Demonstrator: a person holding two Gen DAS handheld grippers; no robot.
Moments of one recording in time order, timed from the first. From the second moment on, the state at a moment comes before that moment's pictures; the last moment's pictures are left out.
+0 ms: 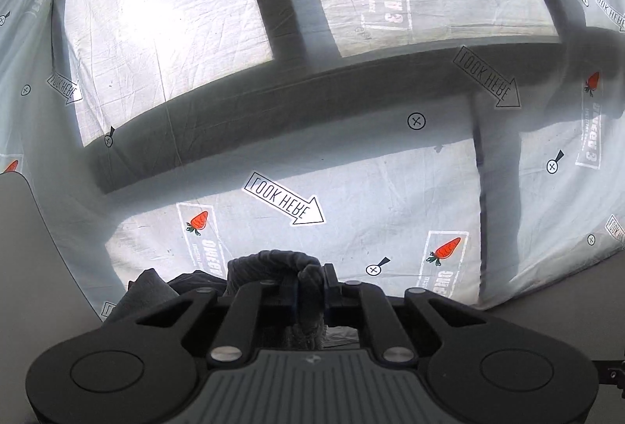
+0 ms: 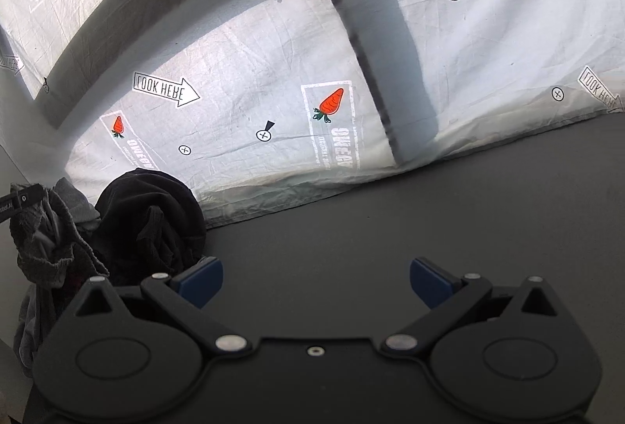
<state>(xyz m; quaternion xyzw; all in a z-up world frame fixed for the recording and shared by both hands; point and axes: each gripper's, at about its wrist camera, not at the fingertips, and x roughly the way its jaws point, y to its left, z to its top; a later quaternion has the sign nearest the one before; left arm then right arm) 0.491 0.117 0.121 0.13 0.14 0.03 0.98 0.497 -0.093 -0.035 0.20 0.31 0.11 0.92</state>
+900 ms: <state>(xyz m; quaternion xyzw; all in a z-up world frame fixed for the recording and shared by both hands) 0.343 -0.074 -0.057 0.07 0.42 0.01 0.91 0.331 -0.405 -0.104 0.04 0.37 -0.09 0.92</state>
